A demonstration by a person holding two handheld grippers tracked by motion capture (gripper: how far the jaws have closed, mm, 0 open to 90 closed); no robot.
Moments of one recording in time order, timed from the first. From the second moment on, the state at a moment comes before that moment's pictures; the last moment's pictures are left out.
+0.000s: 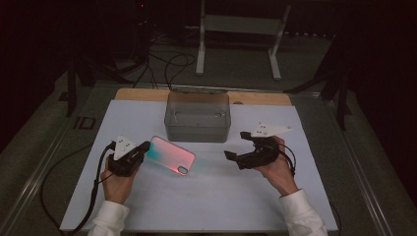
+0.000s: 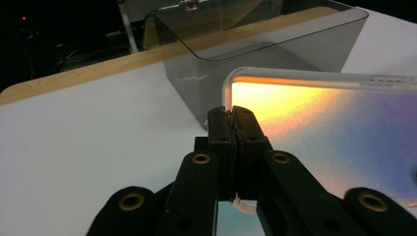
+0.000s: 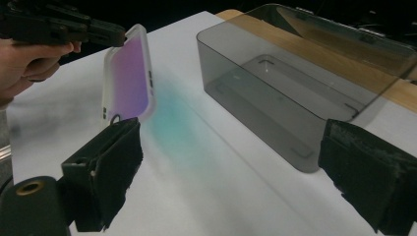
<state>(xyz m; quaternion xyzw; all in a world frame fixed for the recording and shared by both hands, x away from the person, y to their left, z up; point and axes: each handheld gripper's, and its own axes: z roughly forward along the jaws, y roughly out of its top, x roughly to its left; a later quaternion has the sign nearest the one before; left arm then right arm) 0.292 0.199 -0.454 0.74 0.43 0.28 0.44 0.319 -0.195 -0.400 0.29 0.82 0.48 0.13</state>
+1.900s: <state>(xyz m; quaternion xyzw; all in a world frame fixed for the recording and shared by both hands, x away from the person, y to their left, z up) 0.292 0.150 -0.446 0.78 0.33 0.28 0.45 0.355 -0.141 -0.406 0.28 0.86 0.43 -0.01</state>
